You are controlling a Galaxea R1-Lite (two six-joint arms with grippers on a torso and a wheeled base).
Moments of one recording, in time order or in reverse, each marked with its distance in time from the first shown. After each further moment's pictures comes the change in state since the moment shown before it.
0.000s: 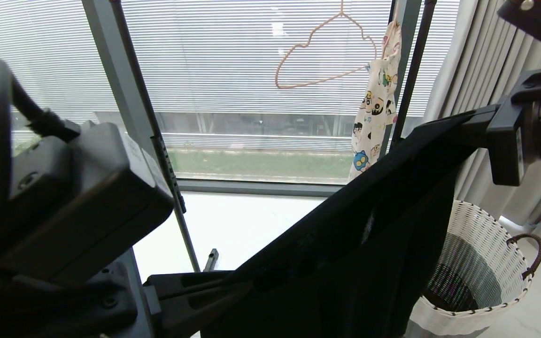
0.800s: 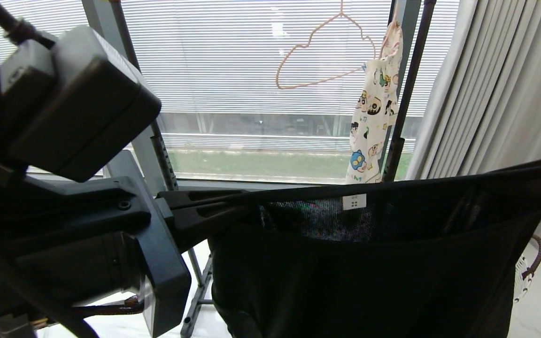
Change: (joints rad) left arm 0.181 0.016 0.034 -0.280 -0.088 0.249; right arm 0.051 -0.148 0.035 0.272 0.008 -0.001
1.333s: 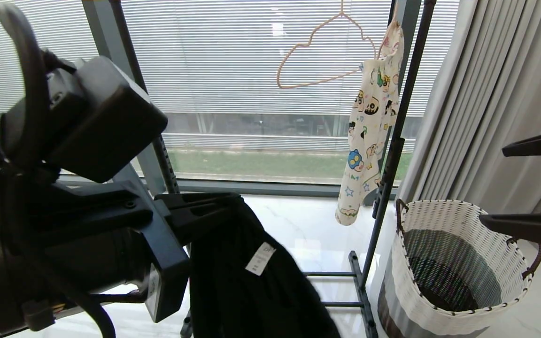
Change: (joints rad) left arm 0.067 -0.001 0.039 -0.001 0.008 -0.027; right arm -0.015 -0.036 0.016 0.003 -0.010 0.000
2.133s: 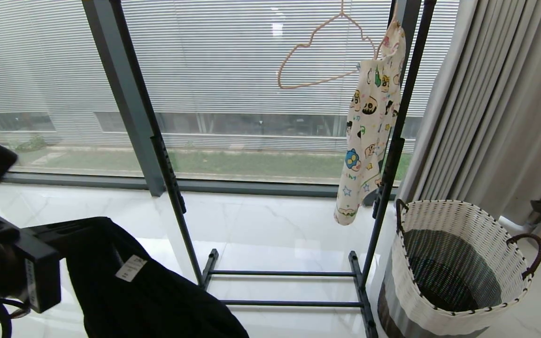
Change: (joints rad) left arm 0.473 -0.259 0.189 0.153 -0.030 -0.184; right arm -0.470 -0.087 0.245 -0.129 -0.175 -0.033
